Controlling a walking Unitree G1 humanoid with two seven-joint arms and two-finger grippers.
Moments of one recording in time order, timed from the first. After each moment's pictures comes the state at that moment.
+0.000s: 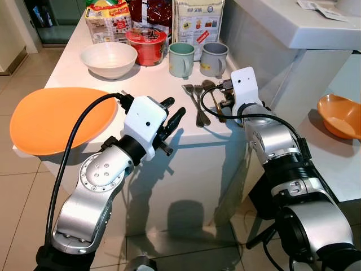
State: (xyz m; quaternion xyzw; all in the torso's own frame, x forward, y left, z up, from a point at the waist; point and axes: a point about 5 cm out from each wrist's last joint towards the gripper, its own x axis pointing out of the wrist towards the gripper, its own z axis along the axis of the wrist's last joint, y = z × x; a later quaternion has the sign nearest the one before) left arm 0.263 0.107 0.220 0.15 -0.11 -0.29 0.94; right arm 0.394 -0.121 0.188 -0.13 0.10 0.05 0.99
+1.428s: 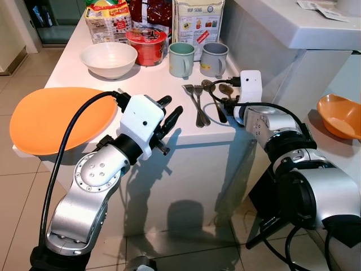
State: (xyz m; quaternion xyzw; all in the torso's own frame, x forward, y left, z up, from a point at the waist) left arm 0.260 0.112 0.225 0.16 -0.11 -0.29 0.94; right arm 0.410 -0.133 0.173 0.01 0.20 0.04 0.98
